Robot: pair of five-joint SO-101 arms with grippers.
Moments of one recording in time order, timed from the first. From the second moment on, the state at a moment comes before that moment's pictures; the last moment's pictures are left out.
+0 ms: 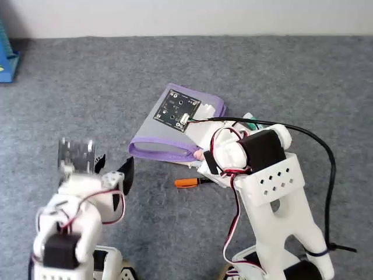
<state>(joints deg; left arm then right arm) 1.1 -77.8 56.7 73.4 5.7 -26.6 -26.4 1.8 100.5 35.4</state>
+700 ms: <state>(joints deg) 1.4 -43.1 52.5 52.1 0.9 -26.6 -26.5 1.8 100.5 35.4</state>
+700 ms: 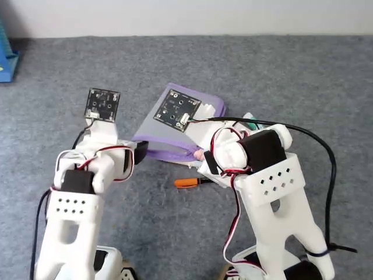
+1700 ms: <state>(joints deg) 2.5 -28.2 29.1 75.2 -4.1 -23.2 -26.6 -5.3 98.3 34.0</state>
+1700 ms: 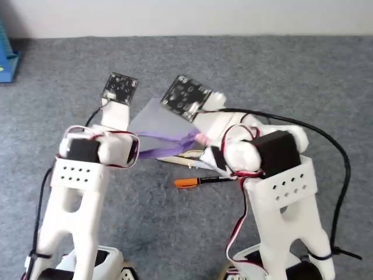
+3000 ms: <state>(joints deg) -2.5 -27.7 11.6 98.8 4.7 -2.6 -22.2 -8.5 100.4 25.3</state>
